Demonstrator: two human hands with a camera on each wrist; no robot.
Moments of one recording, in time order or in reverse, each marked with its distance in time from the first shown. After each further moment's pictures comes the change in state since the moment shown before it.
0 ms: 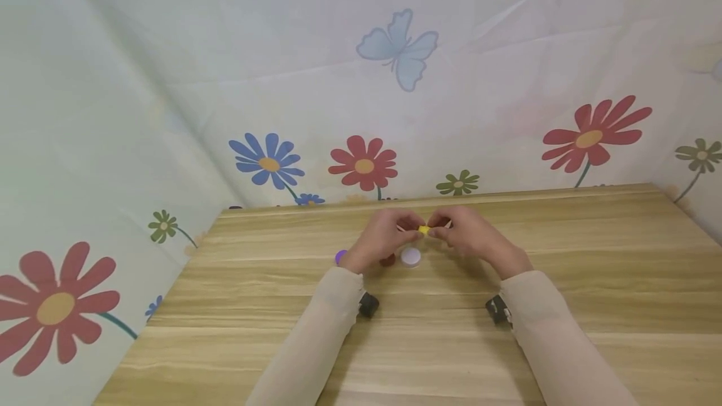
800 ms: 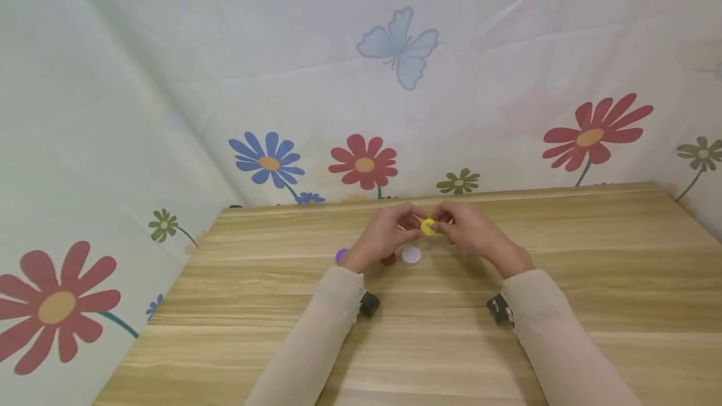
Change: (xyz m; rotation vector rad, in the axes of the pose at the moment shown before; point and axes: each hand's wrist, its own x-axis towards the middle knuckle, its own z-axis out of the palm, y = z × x) left_hand 0.000 0.002 0.000 -0.033 0.000 0.037; right_hand -0.001 -0.003 0.000 0.020 0.043 0.033
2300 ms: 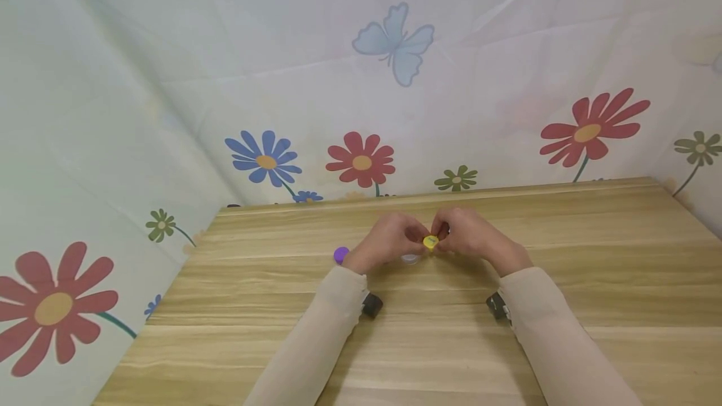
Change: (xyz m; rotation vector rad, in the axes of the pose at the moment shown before) left_hand 0.001 0.008 0.010 0.165 -0.168 -0.040; right_hand -0.003 0.003 -0.002 -0.075 -0.142 -0.062
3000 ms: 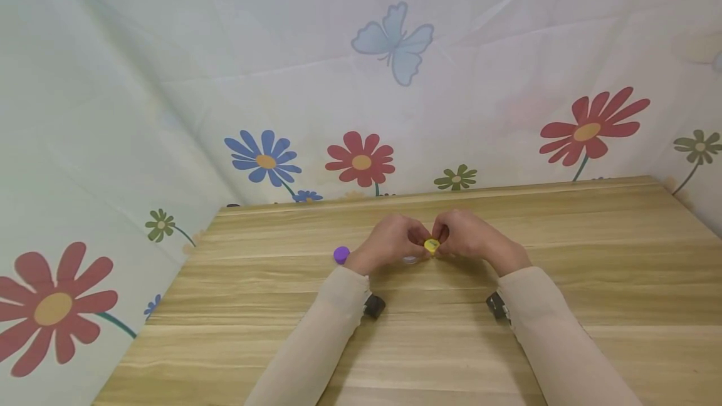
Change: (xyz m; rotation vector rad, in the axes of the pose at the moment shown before) left_hand -0.002 0.007 0.002 0.087 -0.014 -0.001; right_hand 0.000 0.000 0.000 -0.027 -0.057 0.035
